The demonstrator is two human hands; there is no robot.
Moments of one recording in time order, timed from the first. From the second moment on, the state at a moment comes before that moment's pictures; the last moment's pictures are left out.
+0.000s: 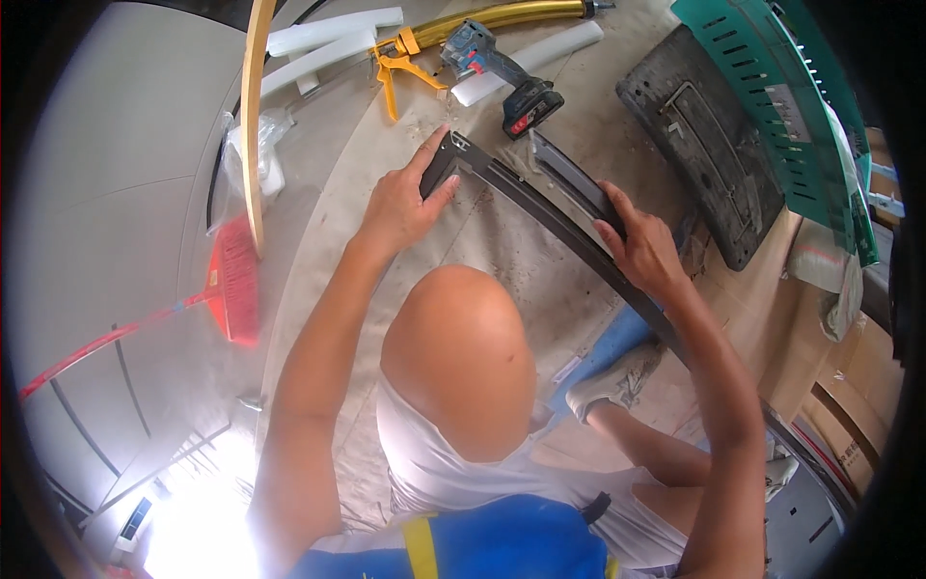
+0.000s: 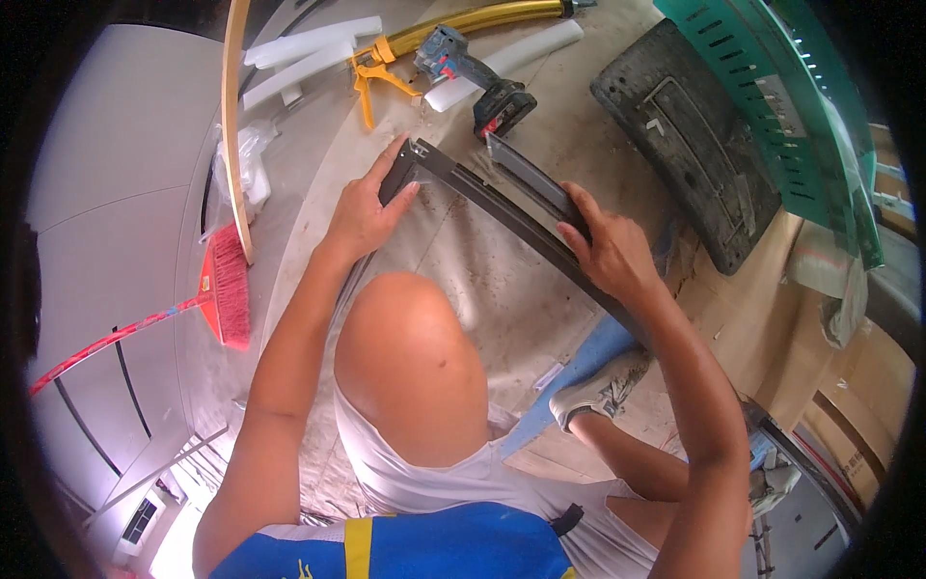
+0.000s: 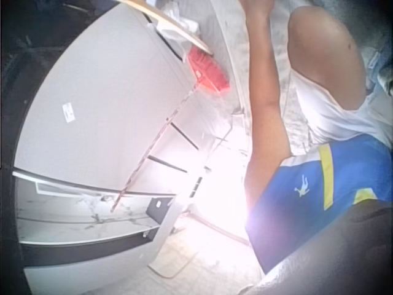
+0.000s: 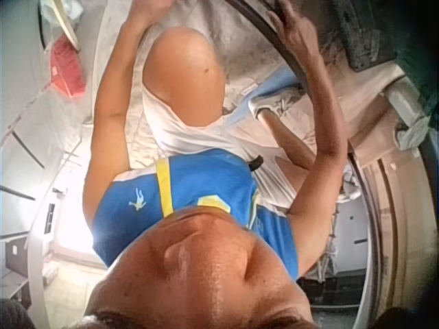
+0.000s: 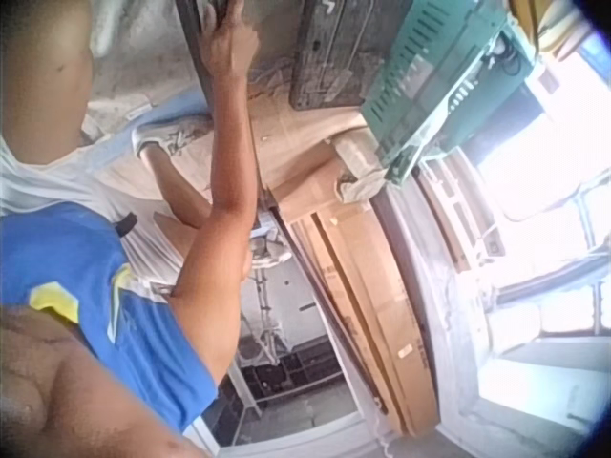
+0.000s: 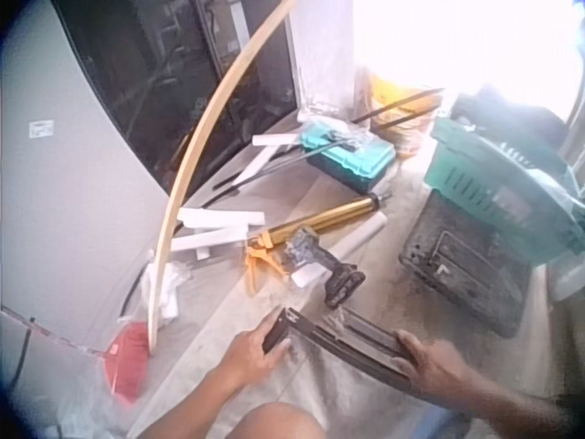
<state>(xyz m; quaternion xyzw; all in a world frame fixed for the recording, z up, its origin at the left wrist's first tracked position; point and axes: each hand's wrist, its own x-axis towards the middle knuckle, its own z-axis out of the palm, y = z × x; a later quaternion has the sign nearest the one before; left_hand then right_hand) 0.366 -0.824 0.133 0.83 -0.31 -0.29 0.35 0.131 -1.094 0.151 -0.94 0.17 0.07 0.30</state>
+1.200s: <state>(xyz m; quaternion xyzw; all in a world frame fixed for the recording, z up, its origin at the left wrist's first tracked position) 0.368 -0.820 0.119 0.85 -0.31 -0.26 0.33 0.158 -1.018 0.140 -0.93 0.20 0.05 0.31</state>
